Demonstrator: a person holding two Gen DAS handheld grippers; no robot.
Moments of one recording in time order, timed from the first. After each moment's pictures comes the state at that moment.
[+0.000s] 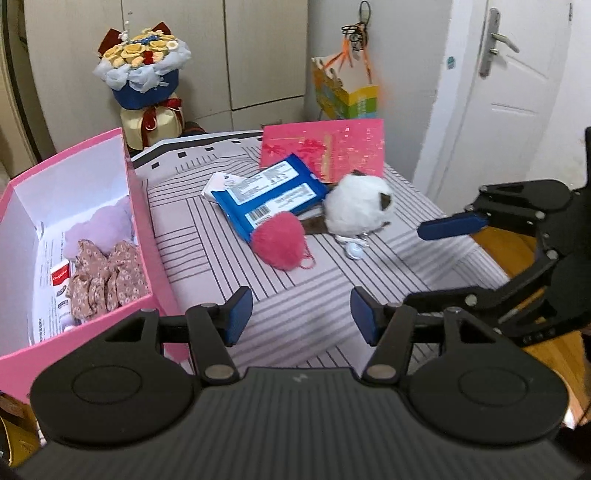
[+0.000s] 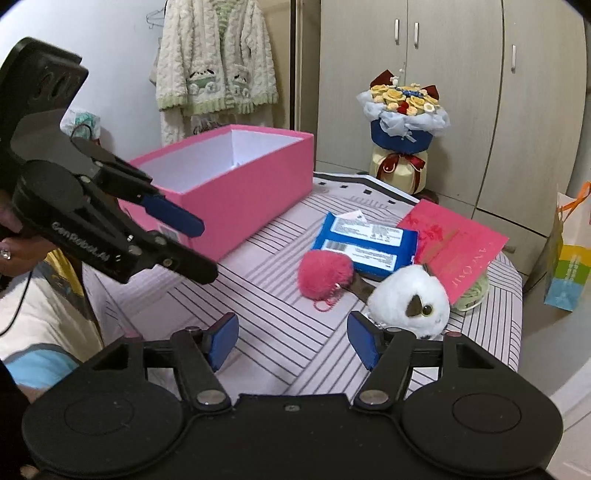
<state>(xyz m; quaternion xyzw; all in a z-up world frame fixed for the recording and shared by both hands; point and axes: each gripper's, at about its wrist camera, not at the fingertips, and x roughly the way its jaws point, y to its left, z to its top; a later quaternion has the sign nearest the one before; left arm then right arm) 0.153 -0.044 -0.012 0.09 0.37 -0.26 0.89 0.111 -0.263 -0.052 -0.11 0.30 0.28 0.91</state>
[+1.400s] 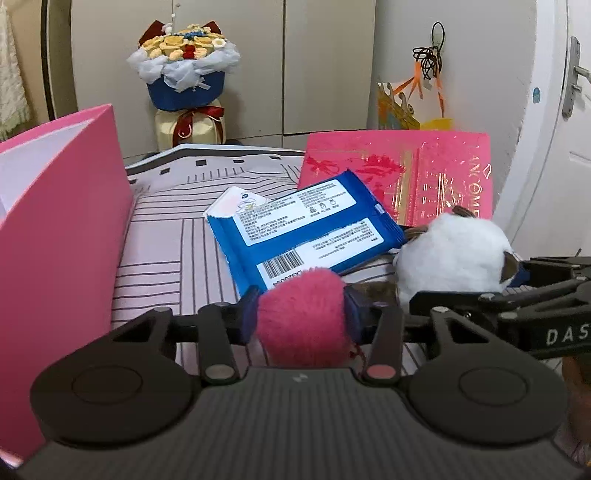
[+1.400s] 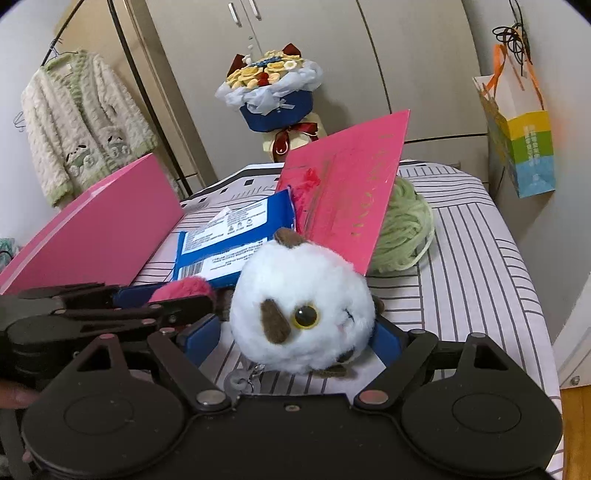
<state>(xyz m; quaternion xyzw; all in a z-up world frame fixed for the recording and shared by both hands) 0.241 -0.095 -0.095 0.05 0.31 -0.17 0.93 0.215 -0.314 -0.123 0.10 0.31 0.15 0.93</state>
